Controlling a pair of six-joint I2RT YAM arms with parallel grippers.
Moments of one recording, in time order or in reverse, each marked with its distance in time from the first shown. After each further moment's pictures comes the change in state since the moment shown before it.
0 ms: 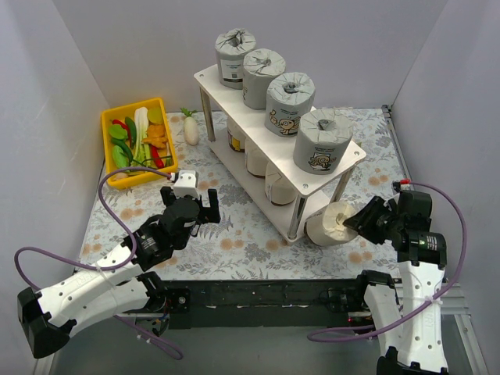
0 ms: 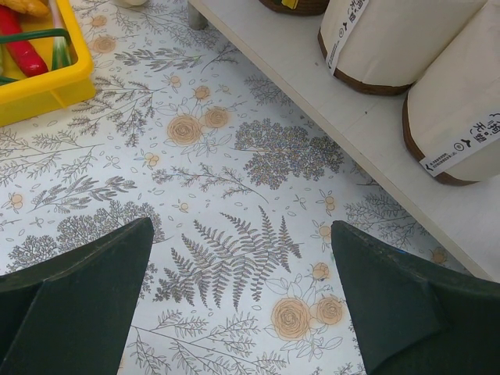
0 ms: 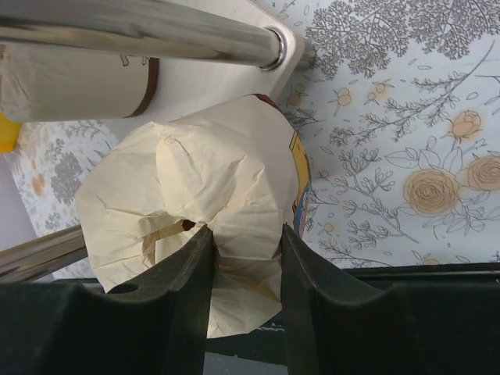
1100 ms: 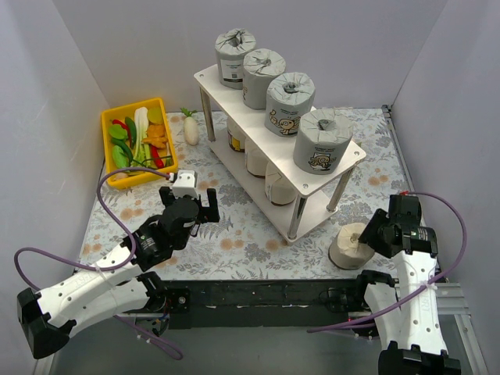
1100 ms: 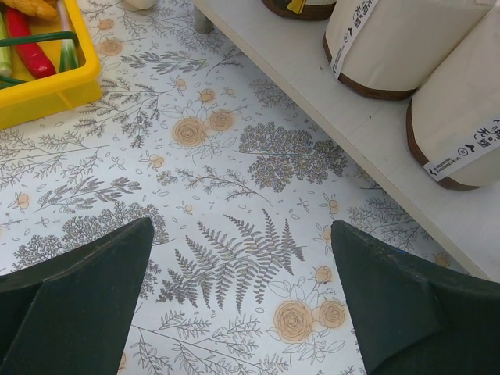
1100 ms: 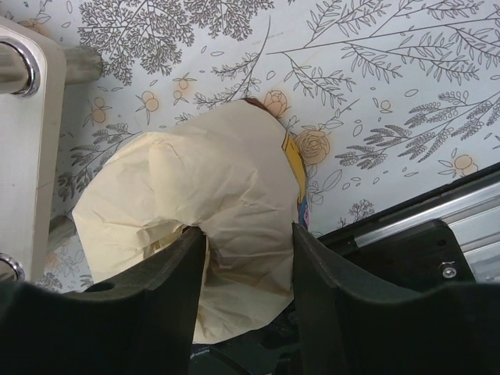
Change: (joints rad) left arm 0.000 -0.005 0.000 -0.002 -0.016 0.000; right arm 0.000 0.060 -0.121 -0.051 0.378 -0.080
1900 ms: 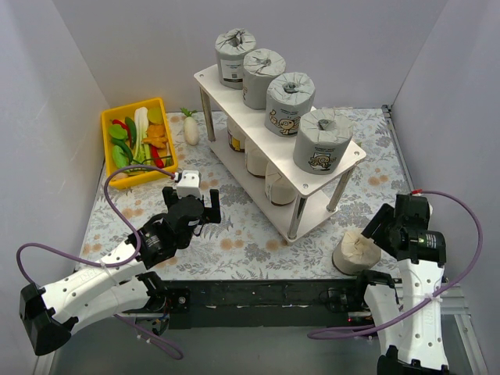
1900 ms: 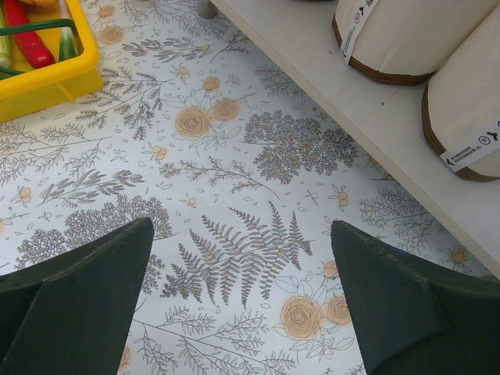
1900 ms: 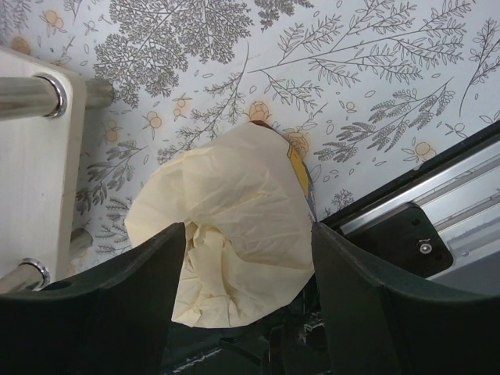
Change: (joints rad) left arm 0.000 0.042 0.000 -0.006 -0.002 0.000; right arm 0.000 -0.048 0.117 -0.067 0.079 0.056
